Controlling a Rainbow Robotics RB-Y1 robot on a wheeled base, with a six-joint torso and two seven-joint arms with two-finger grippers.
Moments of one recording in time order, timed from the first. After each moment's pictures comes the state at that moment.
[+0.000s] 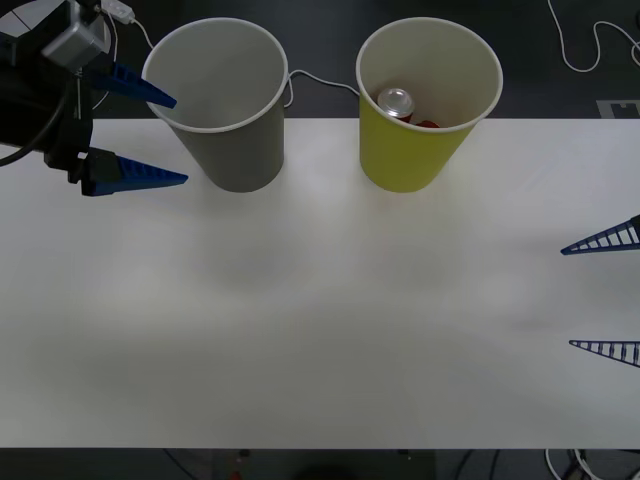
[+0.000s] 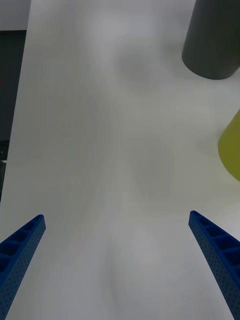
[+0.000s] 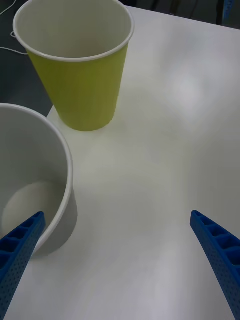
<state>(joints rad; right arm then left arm) 0.11 -0.85 -0.46 -1.84 1.41 -1.57 0.02 -0.58 0.99 0.01 -1.74 -1.47 -1.41 0.64</state>
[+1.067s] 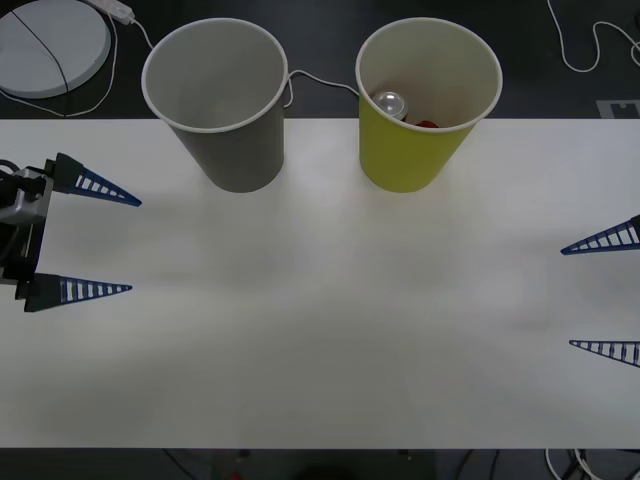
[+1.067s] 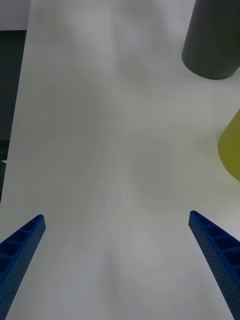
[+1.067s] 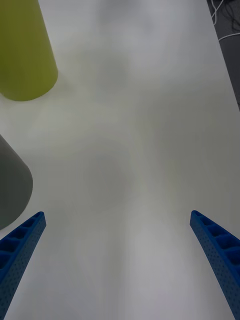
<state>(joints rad) 0.11 -0.85 -0.46 -1.84 1.41 -1.57 0.02 -0.20 0.99 0.15 -1.72 -1.38 -1.46 0.07</state>
